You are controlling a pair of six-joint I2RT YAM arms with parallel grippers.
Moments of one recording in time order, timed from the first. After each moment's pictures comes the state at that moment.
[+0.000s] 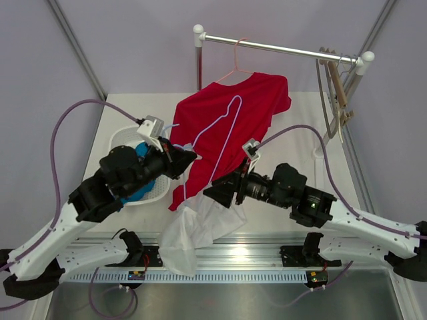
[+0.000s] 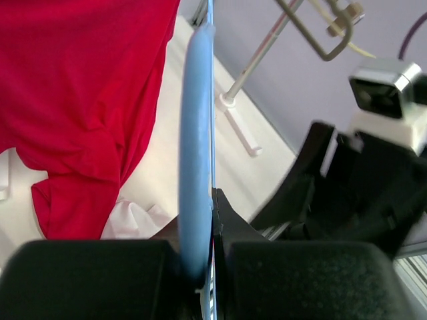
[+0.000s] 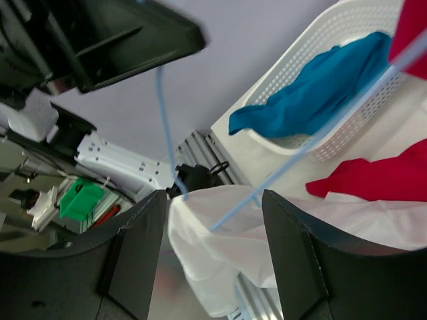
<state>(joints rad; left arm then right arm) -0.92 0.79 1.18 -0.50 -0.13 -0.50 1.09 0.90 0.89 -0.01 -0.06 0.65</state>
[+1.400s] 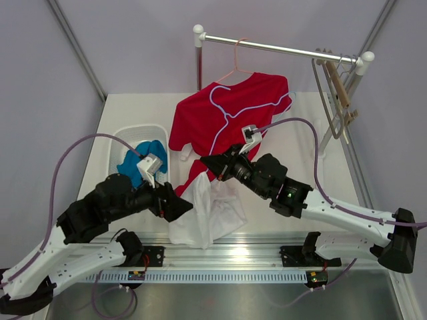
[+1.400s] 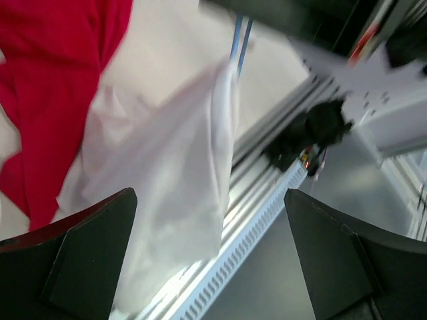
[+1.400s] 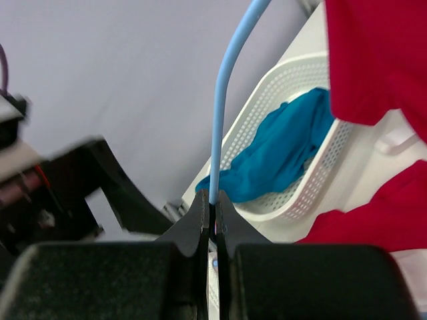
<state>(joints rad) -0.92 0.56 0.99 -0.75 0.06 -0.54 1.11 1.13 0.92 0.24 0.23 0.71</state>
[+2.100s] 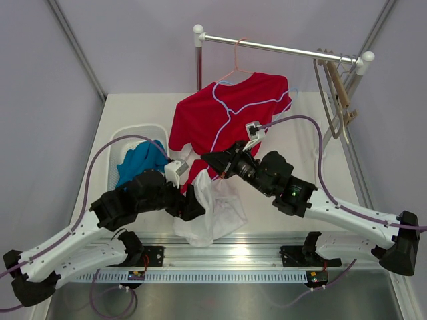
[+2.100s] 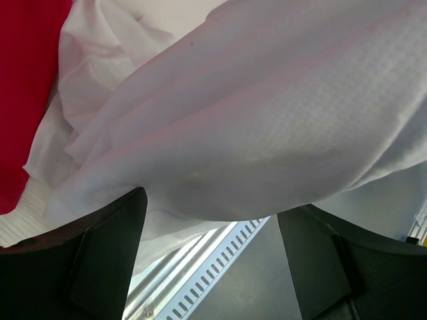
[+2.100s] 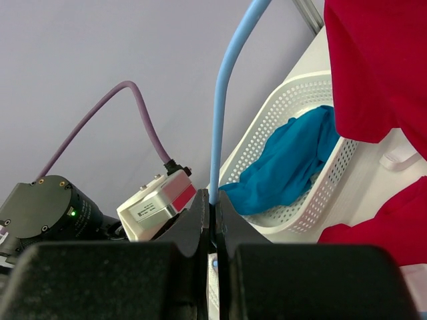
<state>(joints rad) -0.92 0.72 0.80 -0.68 0.16 -0.56 1.06 1.10 0.94 0.23 0.19 0.72</state>
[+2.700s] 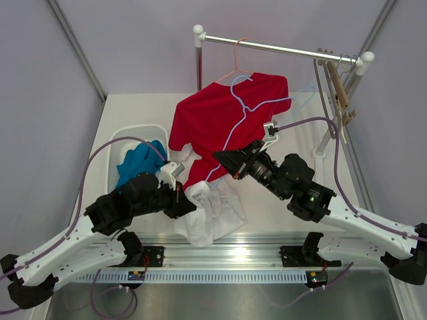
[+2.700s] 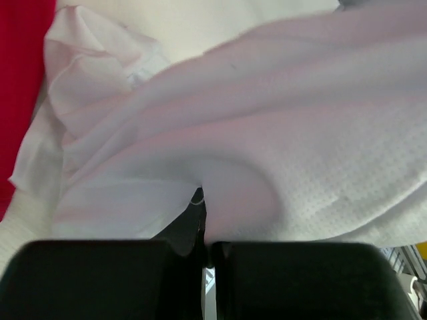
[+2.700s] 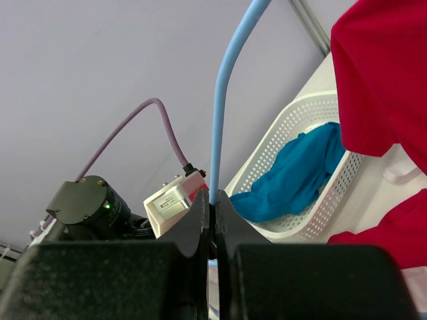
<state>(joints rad) -0.93 0.69 0.78 -0.63 0.18 -0.57 1.06 0.98 0.94 0.18 0.19 0.72</state>
